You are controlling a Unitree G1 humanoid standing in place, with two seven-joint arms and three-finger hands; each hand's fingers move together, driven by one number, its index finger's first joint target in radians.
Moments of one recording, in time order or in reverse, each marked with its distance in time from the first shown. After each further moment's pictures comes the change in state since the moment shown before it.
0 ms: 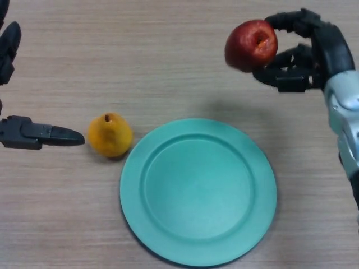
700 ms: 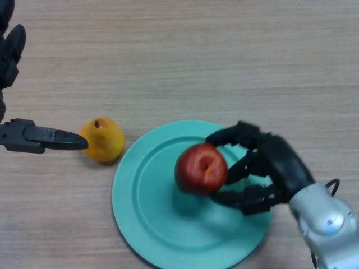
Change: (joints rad) left arm 0.019 -0.008 0.001 -0.076 -0.004 0.049 -0.003; right arm 0.542 0.067 0.347 -0.624 -0.221 0.160 0.065
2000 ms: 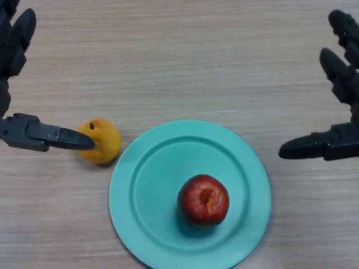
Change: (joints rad) left arm -0.015 0.009 0.005 -0.099 -0.036 0.081 -0.027; right arm -0.087 -0.112 -0.451 -0.299 0.472 0.176 -0.031
